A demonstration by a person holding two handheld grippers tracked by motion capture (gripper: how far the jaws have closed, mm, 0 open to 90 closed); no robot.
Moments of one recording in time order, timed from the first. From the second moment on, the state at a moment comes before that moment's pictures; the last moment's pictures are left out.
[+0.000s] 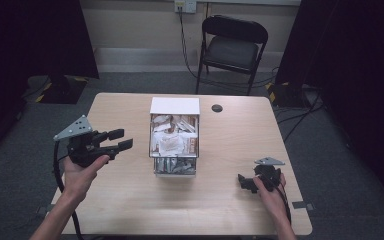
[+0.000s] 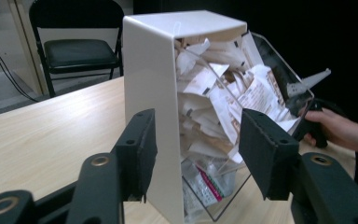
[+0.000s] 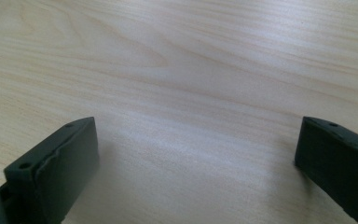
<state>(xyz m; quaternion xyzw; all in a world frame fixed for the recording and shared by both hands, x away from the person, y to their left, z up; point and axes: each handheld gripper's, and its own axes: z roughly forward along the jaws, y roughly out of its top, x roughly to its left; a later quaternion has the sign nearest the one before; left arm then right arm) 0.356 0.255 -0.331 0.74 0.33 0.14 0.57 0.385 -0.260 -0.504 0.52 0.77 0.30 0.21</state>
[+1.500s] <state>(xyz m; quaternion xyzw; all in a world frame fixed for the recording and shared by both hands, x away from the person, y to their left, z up) 0.391 0.160 -0.331 0.78 0.26 0.06 0.56 0.385 -0.259 -0.504 0.52 0.77 0.30 0.21</state>
